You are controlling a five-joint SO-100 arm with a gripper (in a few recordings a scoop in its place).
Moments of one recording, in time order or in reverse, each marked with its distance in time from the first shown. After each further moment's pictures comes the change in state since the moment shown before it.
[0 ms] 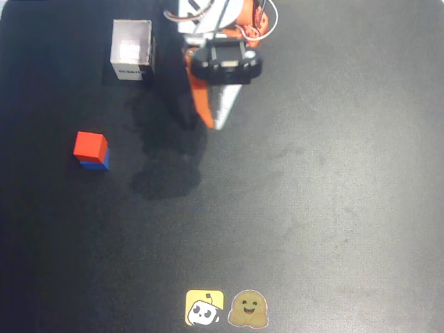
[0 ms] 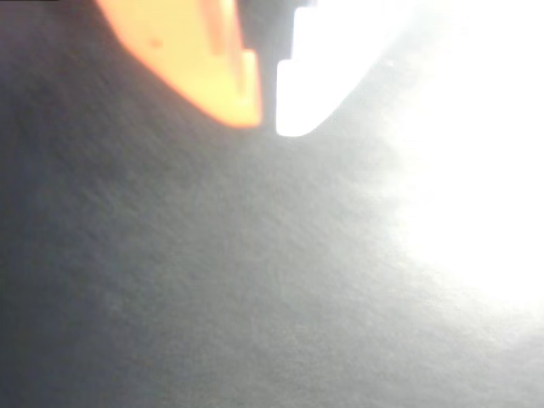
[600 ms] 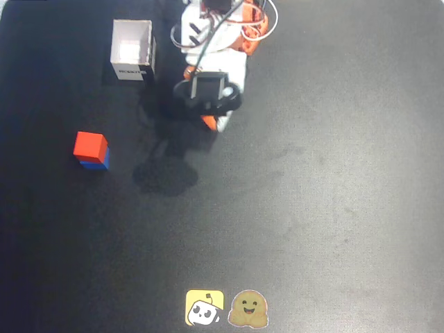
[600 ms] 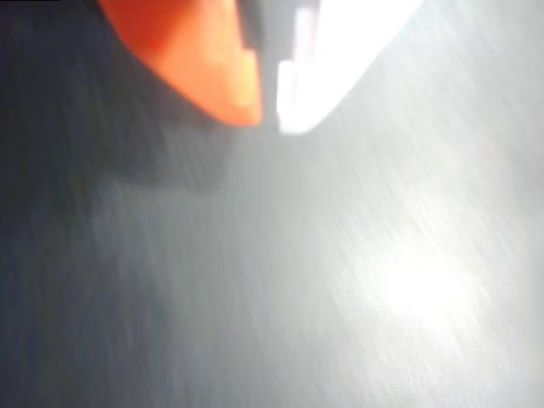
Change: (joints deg) arm 1.9 0.2 10.6 8.6 13.1
